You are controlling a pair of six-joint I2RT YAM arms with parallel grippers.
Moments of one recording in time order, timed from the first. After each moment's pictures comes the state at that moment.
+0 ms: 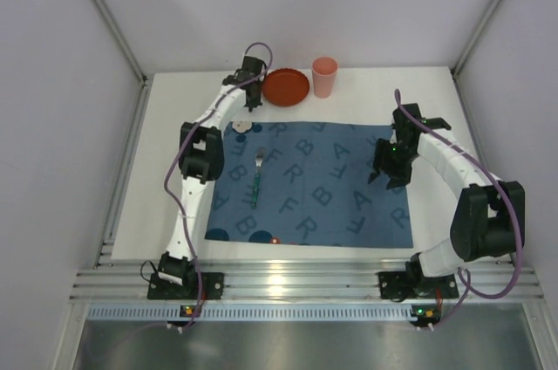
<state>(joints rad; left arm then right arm) -0.29 2.61 2.38 -0.65 -0.23 -0.15 0.15 1.50 1.11 -0.97 -0.16 0.42</state>
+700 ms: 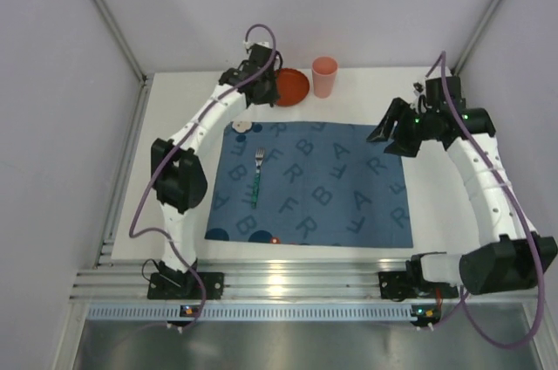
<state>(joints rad) -0.42 2.11 2.04 -0.72 -0.21 -0.46 0.10 1.31 1.37 -1.01 -0.37 0.55</state>
